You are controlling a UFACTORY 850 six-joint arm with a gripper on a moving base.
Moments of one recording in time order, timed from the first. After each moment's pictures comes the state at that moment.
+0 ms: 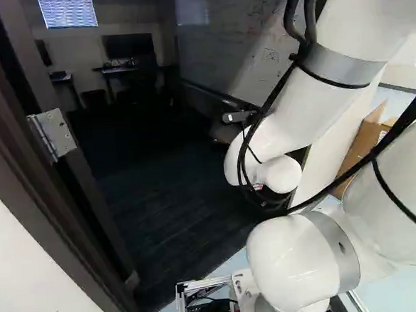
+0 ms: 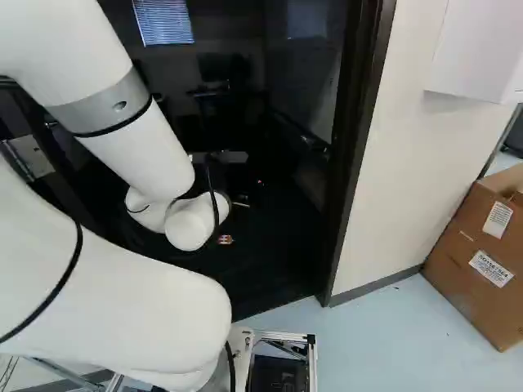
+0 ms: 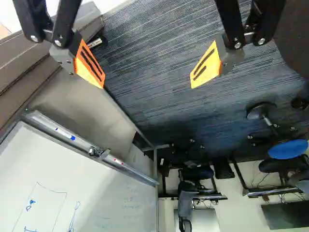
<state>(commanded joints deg) 0.0 16.0 -5.0 0.0 50.0 0.0</state>
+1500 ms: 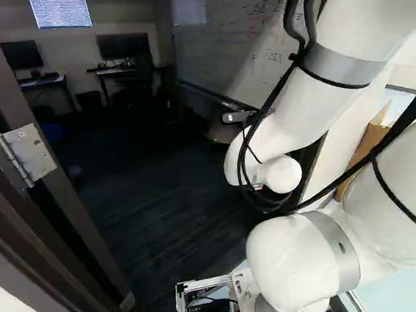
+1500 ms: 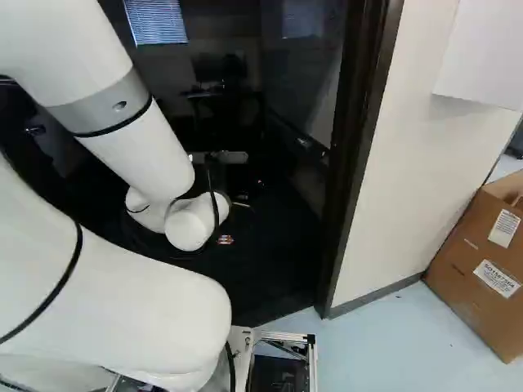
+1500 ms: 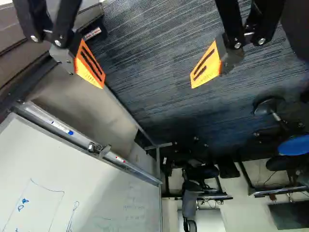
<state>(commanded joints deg) 0.0 16.0 -5.0 0.0 50.0 0.0</state>
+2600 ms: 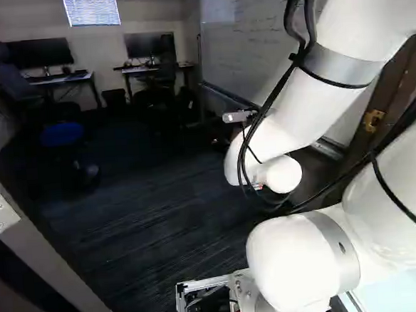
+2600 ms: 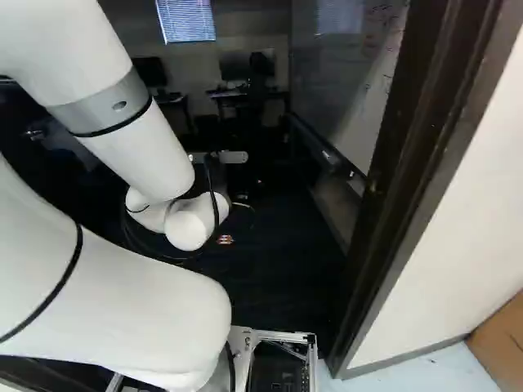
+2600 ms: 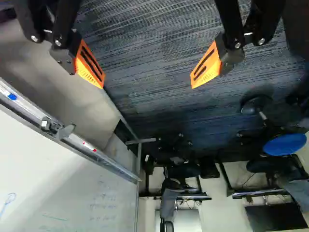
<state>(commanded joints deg) 0.0 16.0 -5.0 0.0 50.0 0.0</state>
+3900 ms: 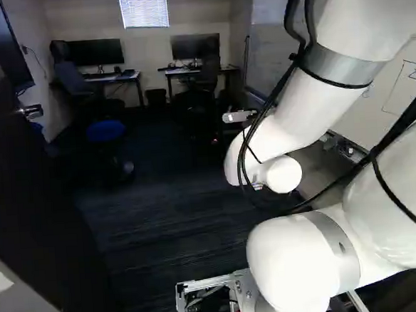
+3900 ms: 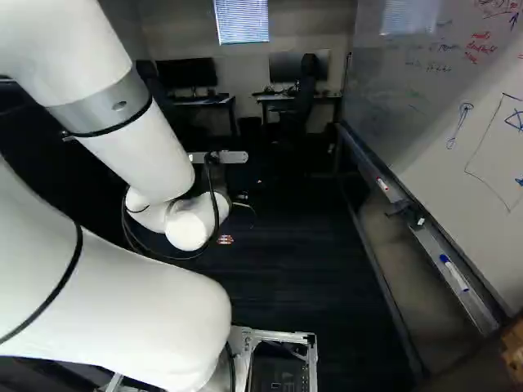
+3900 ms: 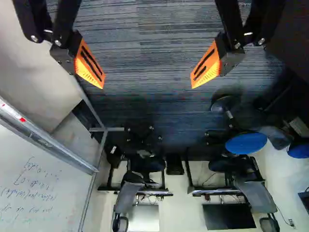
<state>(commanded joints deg) 0.0 16.0 -5.0 0.0 50.0 0.0</state>
